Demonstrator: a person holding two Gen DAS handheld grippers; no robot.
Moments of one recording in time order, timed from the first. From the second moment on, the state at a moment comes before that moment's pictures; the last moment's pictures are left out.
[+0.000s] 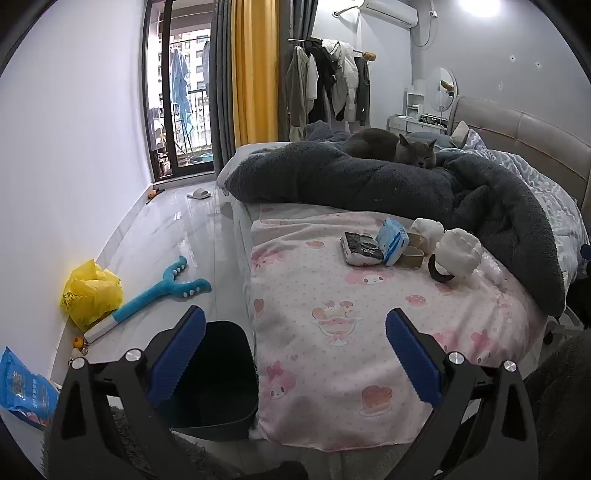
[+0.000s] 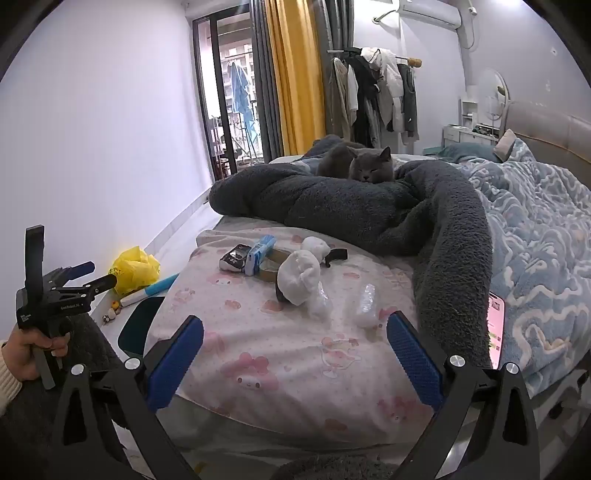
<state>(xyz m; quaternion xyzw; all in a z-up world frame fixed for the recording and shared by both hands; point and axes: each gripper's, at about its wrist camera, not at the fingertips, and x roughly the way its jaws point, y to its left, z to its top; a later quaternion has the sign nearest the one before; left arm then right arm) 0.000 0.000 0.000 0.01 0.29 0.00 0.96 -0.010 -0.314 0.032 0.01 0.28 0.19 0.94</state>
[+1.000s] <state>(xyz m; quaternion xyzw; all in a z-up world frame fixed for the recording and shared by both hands) 0.000 0.002 0.001 0.00 0.29 -0.01 0.96 -0.010 -0.313 0.031 0.01 0.28 0.19 0.94</state>
